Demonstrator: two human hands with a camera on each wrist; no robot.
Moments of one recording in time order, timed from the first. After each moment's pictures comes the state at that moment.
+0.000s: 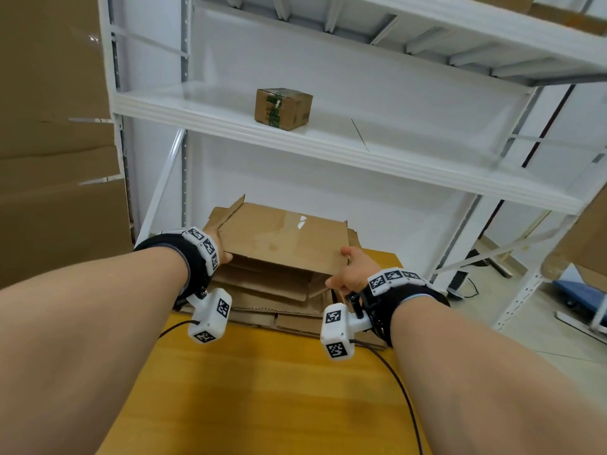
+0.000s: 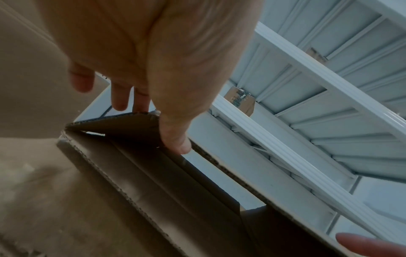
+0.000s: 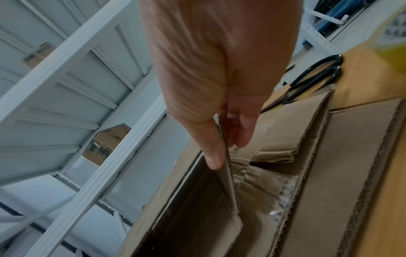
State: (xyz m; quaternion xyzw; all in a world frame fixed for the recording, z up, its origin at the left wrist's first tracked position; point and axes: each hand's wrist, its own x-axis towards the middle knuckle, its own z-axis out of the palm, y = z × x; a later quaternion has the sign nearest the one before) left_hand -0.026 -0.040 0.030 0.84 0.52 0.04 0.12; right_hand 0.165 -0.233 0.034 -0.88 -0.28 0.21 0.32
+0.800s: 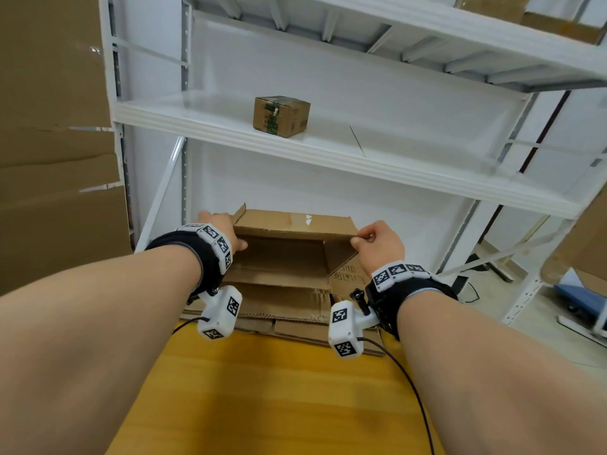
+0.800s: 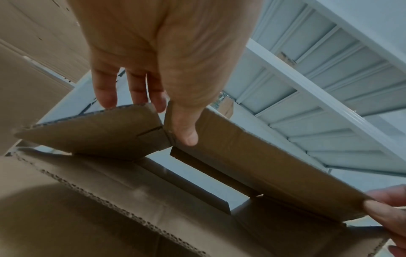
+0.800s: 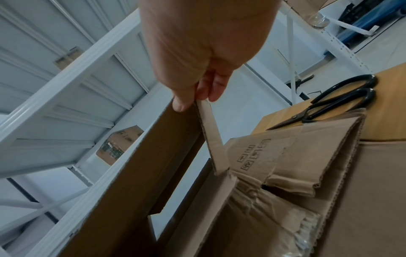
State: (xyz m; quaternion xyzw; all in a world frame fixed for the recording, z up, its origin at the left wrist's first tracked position) left_hand -0.014 -0.050 0.064 0.85 0.52 0.06 0.10; right_hand 0.185 -0.240 0.065 -0.85 -0.30 -0.05 0.42
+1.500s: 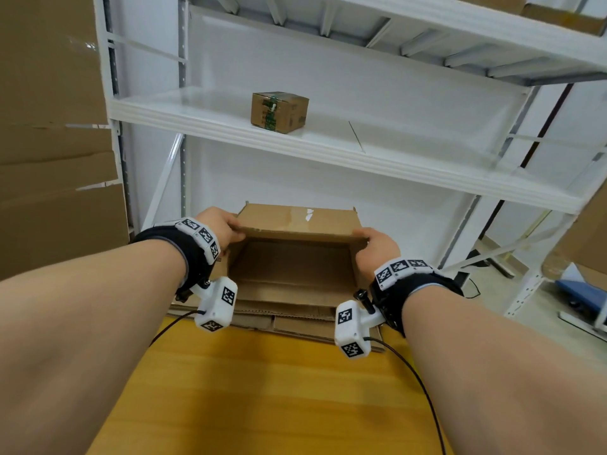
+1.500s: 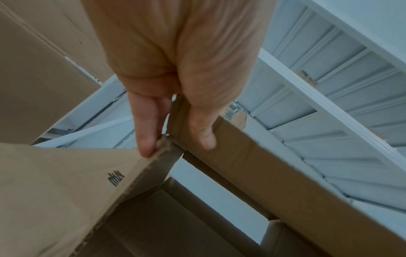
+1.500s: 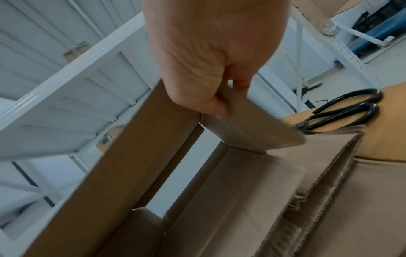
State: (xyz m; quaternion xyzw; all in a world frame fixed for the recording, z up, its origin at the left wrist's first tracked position) left_hand -0.028 -0.057 0.063 0.81 0.42 0.19 0.35; right_hand 0.180 -0.249 0.067 -0.90 -0.35 0.01 0.27
